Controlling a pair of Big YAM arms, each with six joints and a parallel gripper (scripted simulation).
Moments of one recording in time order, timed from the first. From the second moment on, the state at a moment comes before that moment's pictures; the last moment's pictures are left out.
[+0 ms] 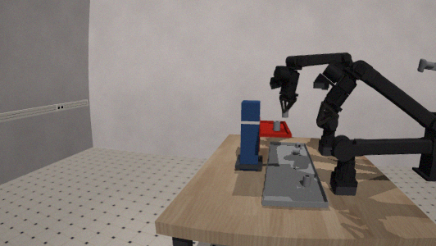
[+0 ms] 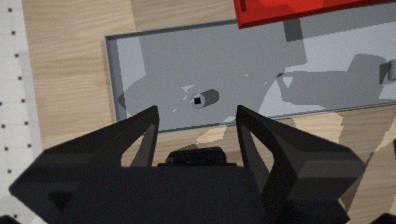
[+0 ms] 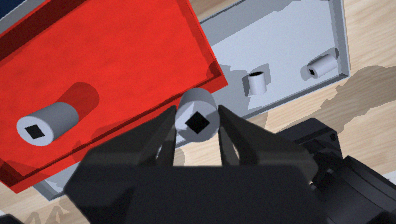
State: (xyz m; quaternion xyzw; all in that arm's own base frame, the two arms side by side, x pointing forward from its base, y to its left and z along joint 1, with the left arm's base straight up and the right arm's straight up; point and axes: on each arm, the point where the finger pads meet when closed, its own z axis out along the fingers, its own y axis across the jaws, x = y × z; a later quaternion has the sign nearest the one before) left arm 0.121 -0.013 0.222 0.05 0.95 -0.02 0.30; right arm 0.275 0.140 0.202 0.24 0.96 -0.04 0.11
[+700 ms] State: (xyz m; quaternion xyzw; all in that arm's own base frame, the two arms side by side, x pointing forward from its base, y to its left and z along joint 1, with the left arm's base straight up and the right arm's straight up) left arm 0.113 -0.012 0.216 0.05 0.95 -0.02 0.31; right arm 0.311 0.217 0.194 0.24 0.97 -0.05 0.10
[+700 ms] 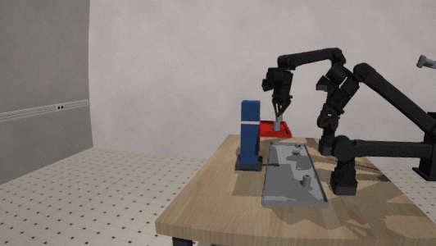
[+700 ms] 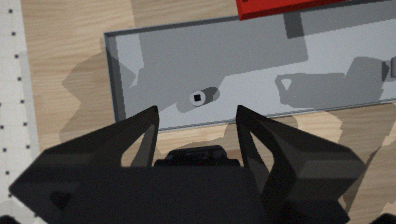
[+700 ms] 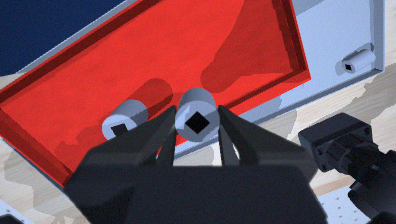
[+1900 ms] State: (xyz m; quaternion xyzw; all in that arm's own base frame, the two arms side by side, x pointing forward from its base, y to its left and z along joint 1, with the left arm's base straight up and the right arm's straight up) left arm 0.120 -0.013 0.189 0.05 0.95 -0.02 0.30; right arm 0.315 0.224 0.162 0.23 0.97 -0.05 0.10
